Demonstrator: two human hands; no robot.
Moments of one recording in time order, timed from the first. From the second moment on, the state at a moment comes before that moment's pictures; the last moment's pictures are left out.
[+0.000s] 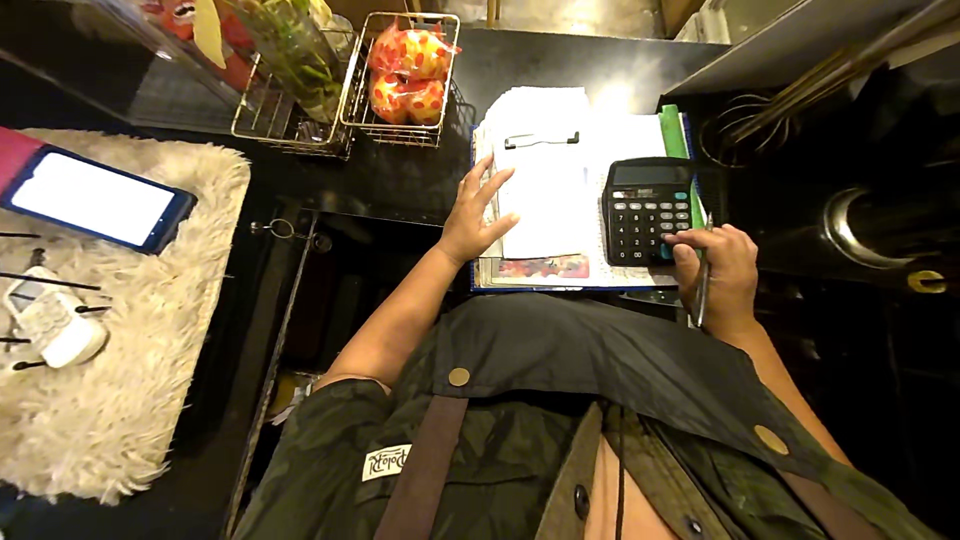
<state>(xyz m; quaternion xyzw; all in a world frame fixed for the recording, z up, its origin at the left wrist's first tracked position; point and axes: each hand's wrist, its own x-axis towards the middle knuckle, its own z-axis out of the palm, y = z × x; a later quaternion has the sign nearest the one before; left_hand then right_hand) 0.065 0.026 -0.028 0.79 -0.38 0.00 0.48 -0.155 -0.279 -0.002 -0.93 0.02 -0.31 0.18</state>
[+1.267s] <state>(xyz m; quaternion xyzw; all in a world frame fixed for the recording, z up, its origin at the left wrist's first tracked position) 0.066 0.025 -0.028 0.80 -0.37 -0.03 0.47 -0.155 -0.274 -0.005 -0.92 0.05 -0.32 0.20</state>
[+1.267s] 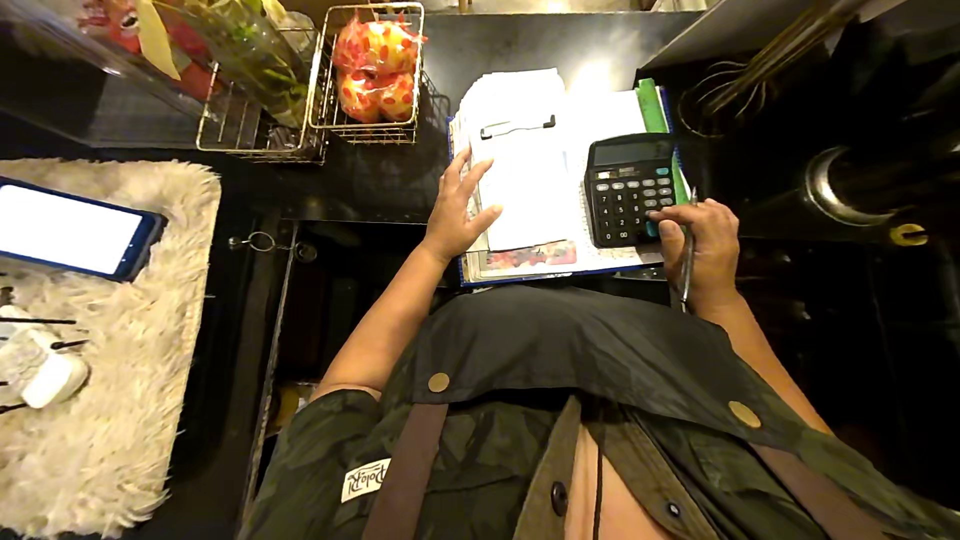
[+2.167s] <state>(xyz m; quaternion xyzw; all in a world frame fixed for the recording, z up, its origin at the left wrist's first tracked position) 0.069 0.026 -0.031 0.80 -0.39 -0.01 0.47 -0.160 -0.286 -0.001 -0.88 0.07 -0.35 0.31</state>
